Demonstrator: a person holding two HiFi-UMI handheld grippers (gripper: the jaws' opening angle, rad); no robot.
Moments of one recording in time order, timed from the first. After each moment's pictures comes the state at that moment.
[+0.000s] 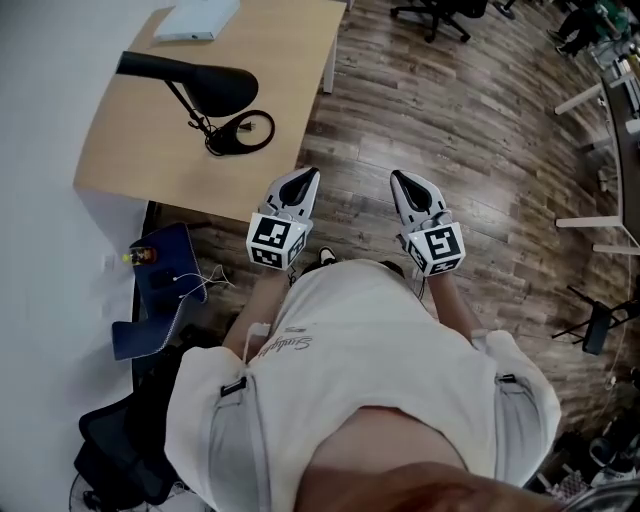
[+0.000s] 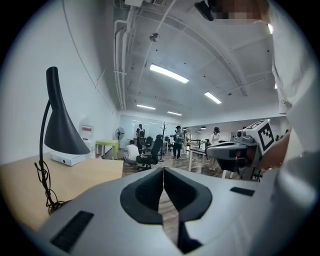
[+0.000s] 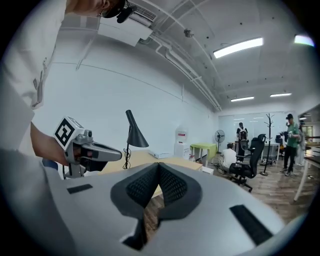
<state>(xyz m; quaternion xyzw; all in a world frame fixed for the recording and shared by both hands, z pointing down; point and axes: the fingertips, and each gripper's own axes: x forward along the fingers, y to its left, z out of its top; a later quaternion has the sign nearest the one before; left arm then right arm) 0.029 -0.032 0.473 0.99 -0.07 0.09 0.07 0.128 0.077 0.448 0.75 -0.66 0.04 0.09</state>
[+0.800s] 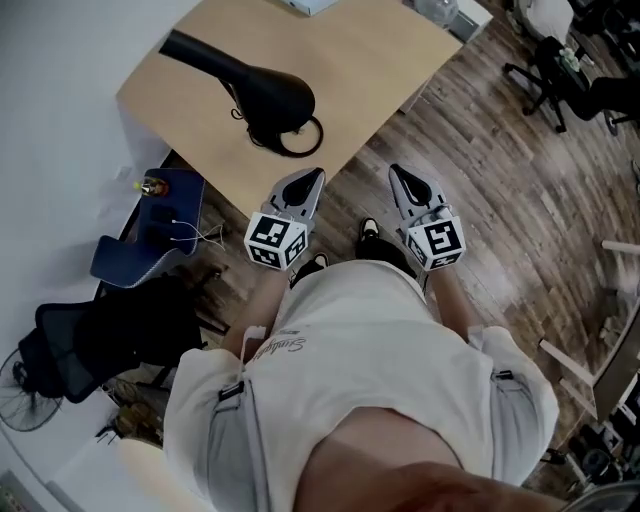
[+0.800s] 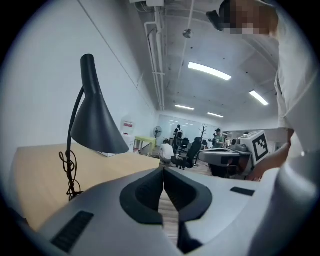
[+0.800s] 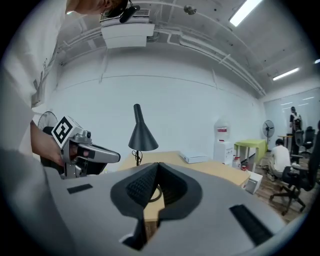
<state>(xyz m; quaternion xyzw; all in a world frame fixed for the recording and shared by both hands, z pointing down) 0.067 -0.153 0.516 0.94 -0.30 0.09 0.13 0.198 -0.120 0.501 0.55 -0.83 0.05 0.06</state>
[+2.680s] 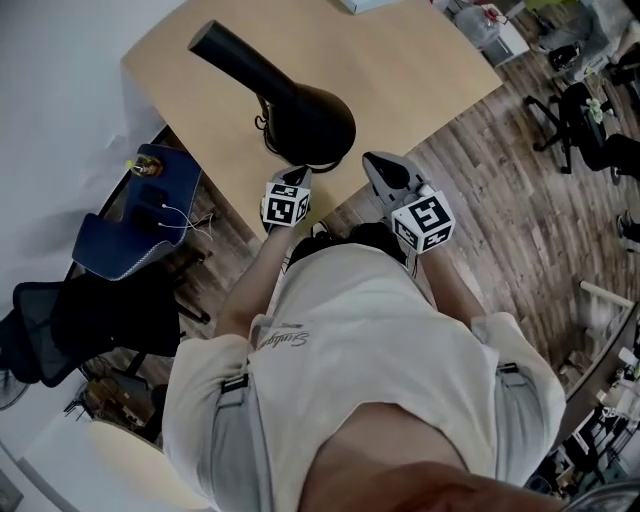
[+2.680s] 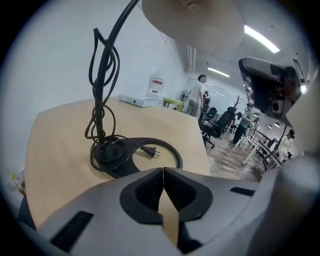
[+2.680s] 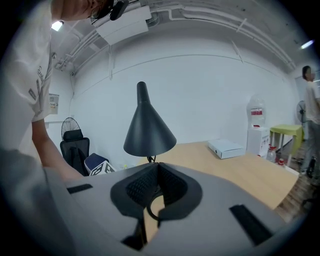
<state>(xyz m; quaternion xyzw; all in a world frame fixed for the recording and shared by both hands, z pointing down) -0.011 -0.282 0.746 0.83 -0.39 0.29 0.27 0.102 -0.268 0.534 0.40 -0.90 0.10 0.10</state>
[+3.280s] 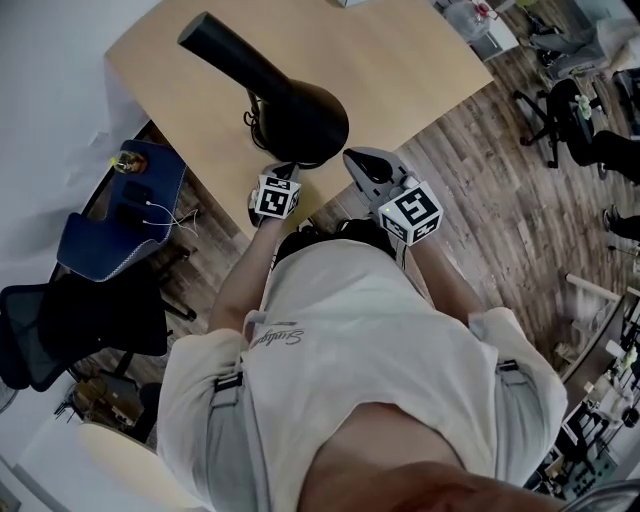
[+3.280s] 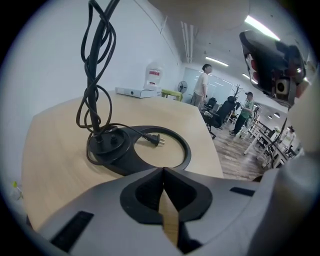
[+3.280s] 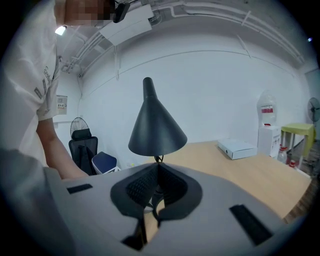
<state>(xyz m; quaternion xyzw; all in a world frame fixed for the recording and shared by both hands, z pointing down) -0.013 -0.289 0.779 0.82 -0.37 0.34 0.26 0.082 -0.276 0.541 0.35 -0.92 0.10 0.10</state>
